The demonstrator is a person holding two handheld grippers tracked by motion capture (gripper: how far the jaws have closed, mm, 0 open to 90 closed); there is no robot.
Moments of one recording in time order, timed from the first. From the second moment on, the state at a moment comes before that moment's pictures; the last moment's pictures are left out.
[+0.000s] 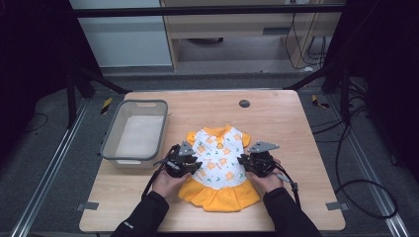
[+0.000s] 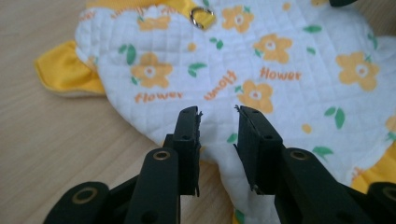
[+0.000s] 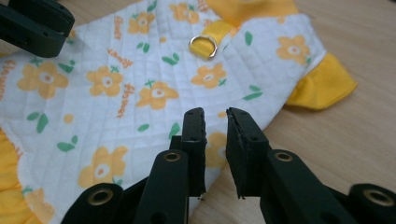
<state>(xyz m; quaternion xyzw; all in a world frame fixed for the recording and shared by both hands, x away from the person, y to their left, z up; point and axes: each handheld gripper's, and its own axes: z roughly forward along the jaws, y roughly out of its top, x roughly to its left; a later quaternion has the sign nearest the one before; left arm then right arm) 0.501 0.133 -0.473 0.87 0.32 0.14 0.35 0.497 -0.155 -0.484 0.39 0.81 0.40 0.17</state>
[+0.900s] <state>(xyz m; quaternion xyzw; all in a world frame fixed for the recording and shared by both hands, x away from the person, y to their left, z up) 0.484 0.146 -0.472 0.85 0.32 0.14 0.39 0.494 -0.160 -0.484 0.39 0.81 0.40 0.17</state>
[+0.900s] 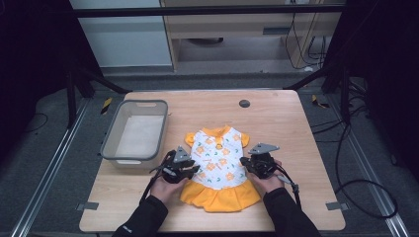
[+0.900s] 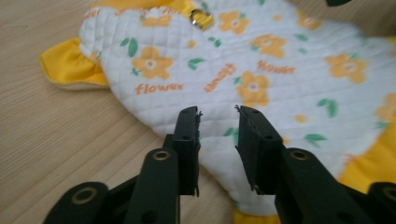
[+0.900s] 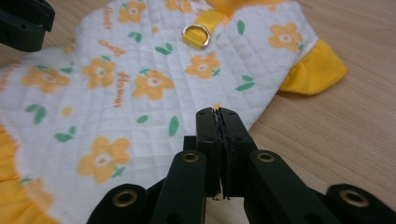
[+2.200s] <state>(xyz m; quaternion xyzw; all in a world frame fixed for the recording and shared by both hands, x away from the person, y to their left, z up) 0.424 0.186 -0.470 0.84 0.34 0.13 0.41 0.425 -0.193 -0.476 0.39 0.80 0.42 0.18</state>
